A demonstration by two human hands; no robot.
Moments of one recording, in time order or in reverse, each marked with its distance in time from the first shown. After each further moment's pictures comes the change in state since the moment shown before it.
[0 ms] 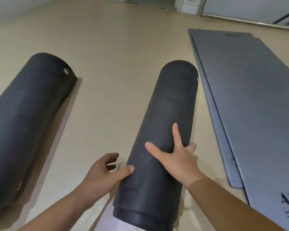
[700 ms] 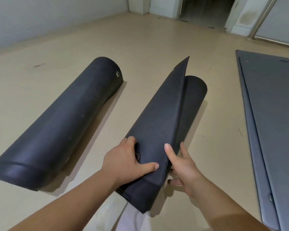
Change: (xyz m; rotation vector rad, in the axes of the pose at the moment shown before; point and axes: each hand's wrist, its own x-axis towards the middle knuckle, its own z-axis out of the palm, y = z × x) left_hand -0.013 0.015 -0.041 0.717 0.331 0.177; right_hand 0.013 -0.024 0.067 0.352 -0.248 0.120
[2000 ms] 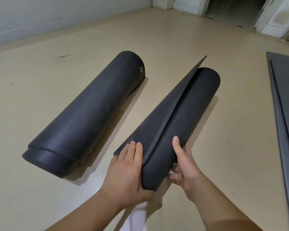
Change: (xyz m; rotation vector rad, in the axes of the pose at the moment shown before) left_hand -0.047 -0.062 0.003 0.170 -0.041 0.084; right_hand 0.027 0.010 0.071 0.184 -0.147 0.005
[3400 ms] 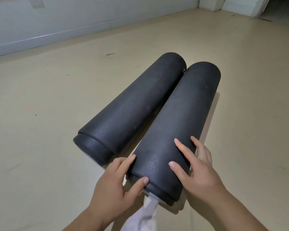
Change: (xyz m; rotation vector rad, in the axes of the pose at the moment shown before) left_hand -0.080 -0.093 0.028 -0.459 0.426 -0.270; right_hand -0.012 0.006 0.052 -1.127 -0.179 -0.777
